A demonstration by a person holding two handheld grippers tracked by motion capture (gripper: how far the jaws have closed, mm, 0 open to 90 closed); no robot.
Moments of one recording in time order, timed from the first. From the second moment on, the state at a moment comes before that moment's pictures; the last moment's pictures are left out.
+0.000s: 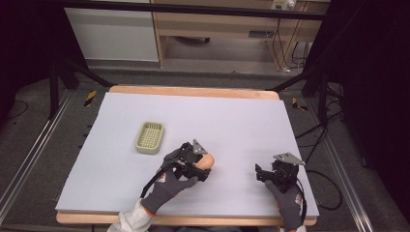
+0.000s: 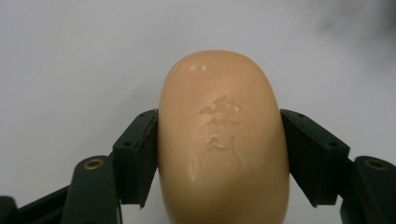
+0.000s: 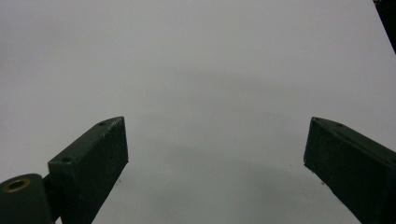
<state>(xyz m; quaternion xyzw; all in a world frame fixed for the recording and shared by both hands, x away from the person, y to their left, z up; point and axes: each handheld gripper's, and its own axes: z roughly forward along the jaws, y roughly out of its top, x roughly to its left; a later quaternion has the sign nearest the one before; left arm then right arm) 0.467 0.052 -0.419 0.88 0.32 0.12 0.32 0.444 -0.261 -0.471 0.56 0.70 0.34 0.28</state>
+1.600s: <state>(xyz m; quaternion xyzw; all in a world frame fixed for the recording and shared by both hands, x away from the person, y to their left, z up) 0.483 0.154 -0.402 0.83 0.42 0.17 0.34 0.444 -0.260 -0.470 0.56 0.70 0.34 0.29</state>
